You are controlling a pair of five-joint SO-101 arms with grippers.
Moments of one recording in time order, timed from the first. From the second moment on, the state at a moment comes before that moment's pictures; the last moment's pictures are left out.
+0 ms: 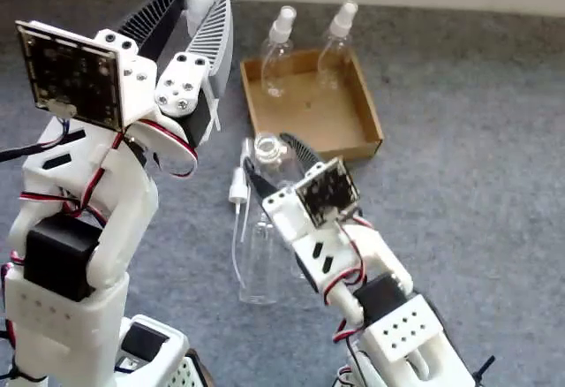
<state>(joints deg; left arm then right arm) 15.4 -45.1 3.5 42.9 2.4 -35.5 -70.9 74.8 9.8 10.6</state>
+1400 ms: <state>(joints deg) 29.8 -45.8 18.3 37.5 2.6 -35.5 -86.8 84.9 10.8 10.6</state>
